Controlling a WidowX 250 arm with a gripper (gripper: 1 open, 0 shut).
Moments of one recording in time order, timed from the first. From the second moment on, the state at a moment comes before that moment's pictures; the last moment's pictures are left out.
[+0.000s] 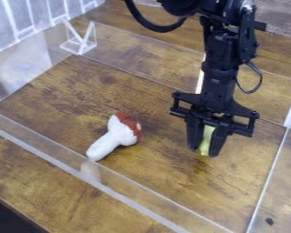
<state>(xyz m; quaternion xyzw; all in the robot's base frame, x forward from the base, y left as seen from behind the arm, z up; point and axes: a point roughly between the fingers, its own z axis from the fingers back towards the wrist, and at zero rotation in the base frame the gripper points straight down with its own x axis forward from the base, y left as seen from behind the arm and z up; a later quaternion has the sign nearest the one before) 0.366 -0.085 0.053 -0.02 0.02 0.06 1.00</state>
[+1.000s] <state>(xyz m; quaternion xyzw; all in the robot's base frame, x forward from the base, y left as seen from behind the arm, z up) 0.378 -0.075 0.036 -0.07 0.00 -0.07 1.00</state>
